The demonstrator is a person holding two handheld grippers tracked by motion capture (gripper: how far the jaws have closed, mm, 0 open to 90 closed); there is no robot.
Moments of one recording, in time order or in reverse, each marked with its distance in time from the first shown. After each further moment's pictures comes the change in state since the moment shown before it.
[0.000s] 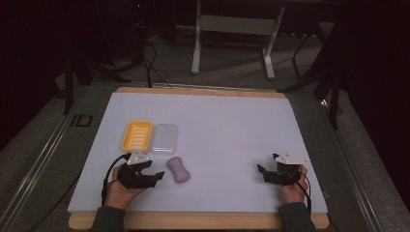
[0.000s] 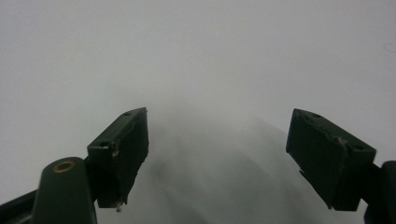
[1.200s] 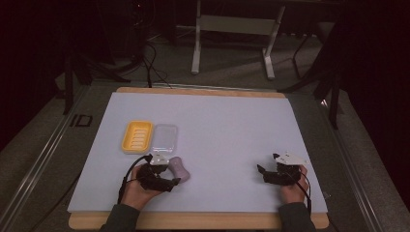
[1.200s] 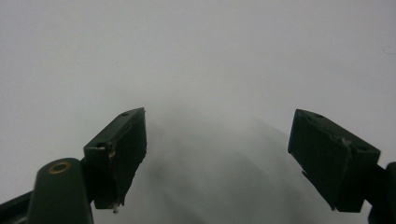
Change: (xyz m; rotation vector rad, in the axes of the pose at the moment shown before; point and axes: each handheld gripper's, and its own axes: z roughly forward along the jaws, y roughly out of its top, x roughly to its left) left arm -0.030 0.015 0.036 0.103 -0.085 0.055; right arm 0.001 0.000 -0.001 -0.005 -0.004 -0.008
